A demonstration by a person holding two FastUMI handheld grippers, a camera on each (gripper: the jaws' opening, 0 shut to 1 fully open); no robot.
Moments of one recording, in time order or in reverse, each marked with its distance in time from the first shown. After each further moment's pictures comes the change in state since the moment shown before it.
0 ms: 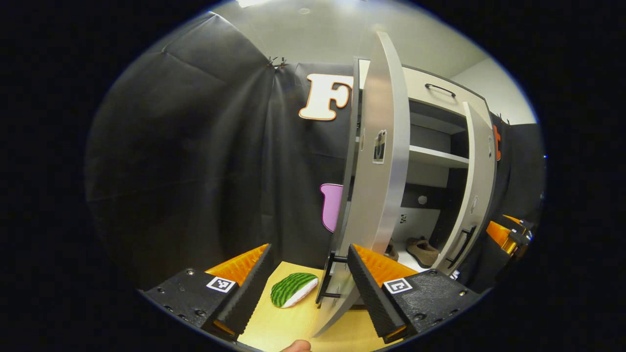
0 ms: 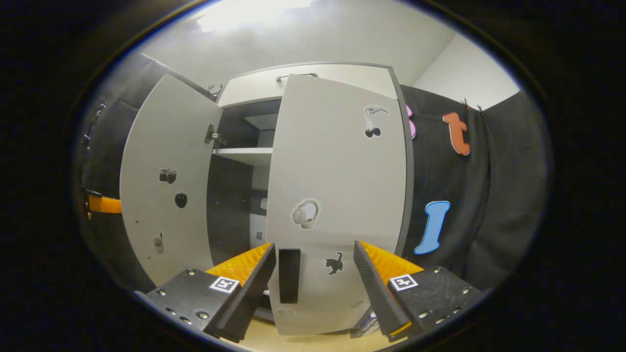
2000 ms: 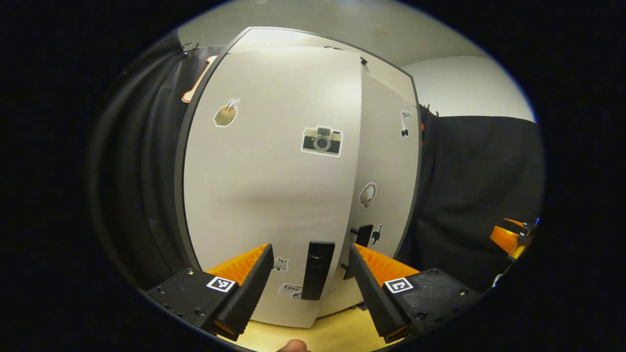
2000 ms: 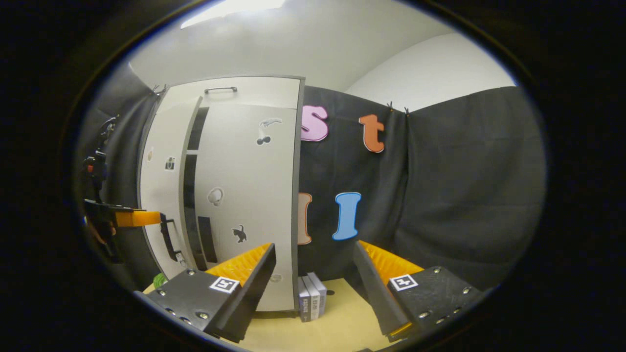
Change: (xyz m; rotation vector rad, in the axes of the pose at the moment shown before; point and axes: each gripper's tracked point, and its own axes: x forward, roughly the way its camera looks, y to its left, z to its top) left arm 0.065 -0.224 -0.023 0.025 0.007 -0.523; right arm -0.140 -0.128 0.003 -0.001 0.022 -0.420
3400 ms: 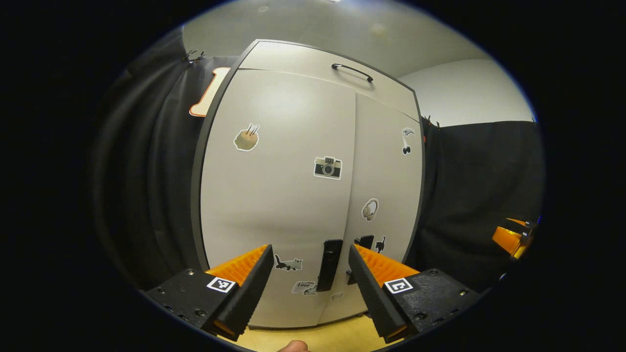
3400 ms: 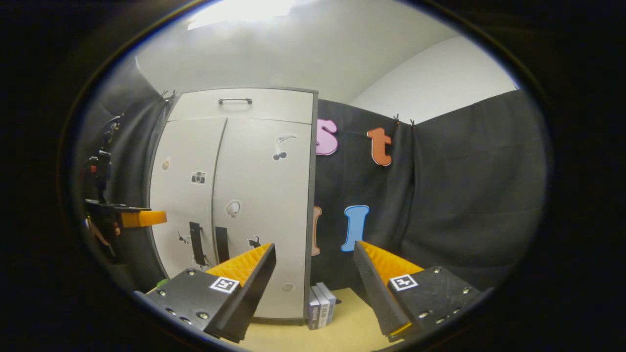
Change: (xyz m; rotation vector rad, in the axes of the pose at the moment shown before) left arm -0.018 0.022 0.013 -0.004 -0.068 0.032; right arm -0.002 0.031 0.020 -0.008 -0.074 0.023
